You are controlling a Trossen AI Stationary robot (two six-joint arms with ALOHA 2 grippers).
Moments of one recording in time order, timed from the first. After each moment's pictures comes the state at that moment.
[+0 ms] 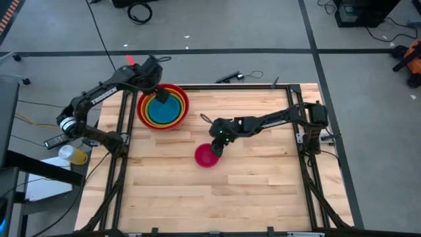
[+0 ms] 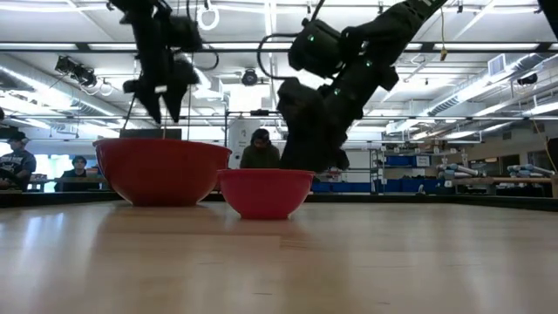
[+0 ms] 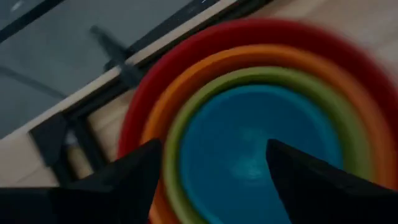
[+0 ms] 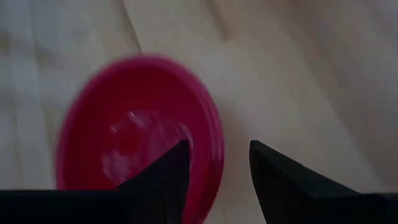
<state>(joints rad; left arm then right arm) 0.79 1.35 1.25 -1.04 -0.18 -0.18 -0.09 1.88 1.13 -0.17 -0.15 0.47</state>
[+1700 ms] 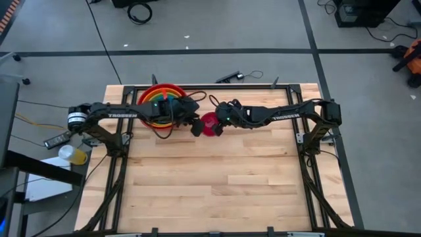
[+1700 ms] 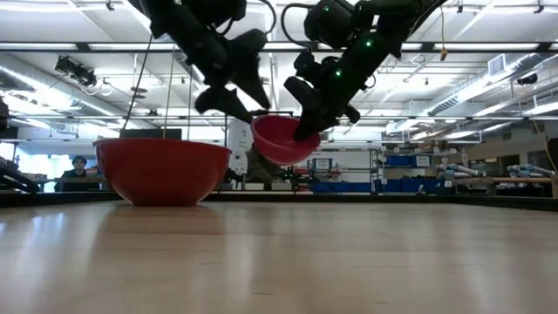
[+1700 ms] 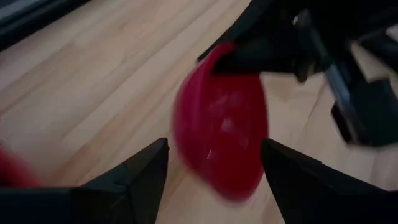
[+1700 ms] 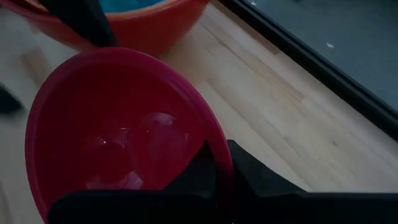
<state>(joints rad) 0.22 1.47 1.06 -0.33 -0.08 -0.46 -0.16 1.72 1.13 -0.19 0.38 0.33</state>
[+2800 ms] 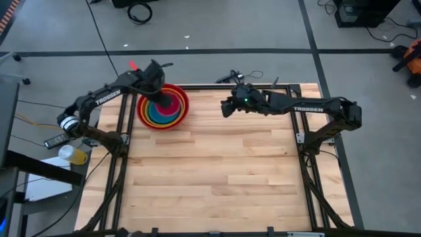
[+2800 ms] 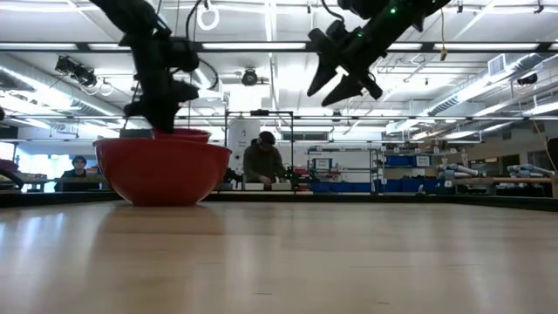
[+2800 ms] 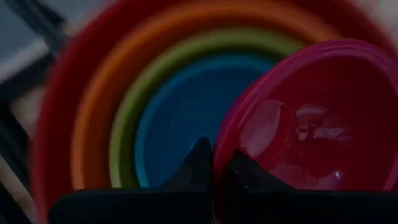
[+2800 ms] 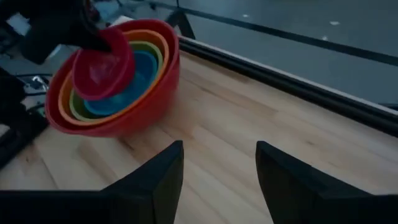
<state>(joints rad) 0.83 1.37 1.10 -0.92 -0.01 -0.16 -0.28 1.47 1.13 -0.29 0.27 0.58</state>
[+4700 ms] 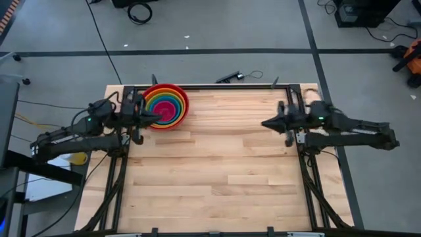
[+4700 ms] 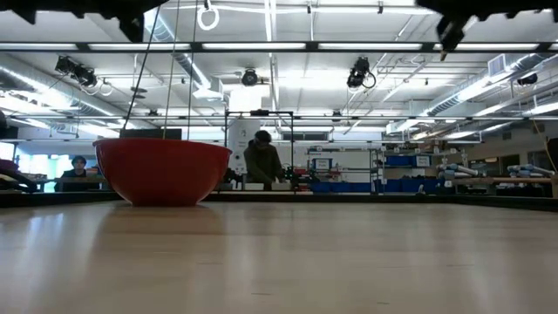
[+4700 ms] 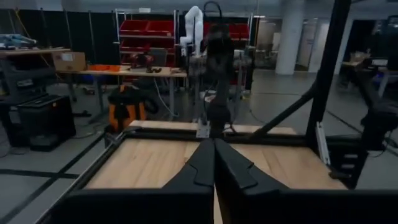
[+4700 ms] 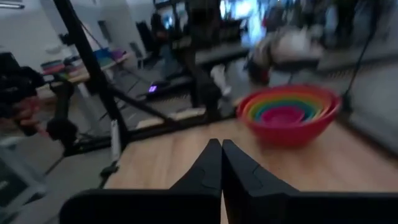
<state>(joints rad) 0.30 0.44 0.56 -0.06 0.23 -0.03 -0.16 0.51 0.58 -0.14 -0.16 0.25</state>
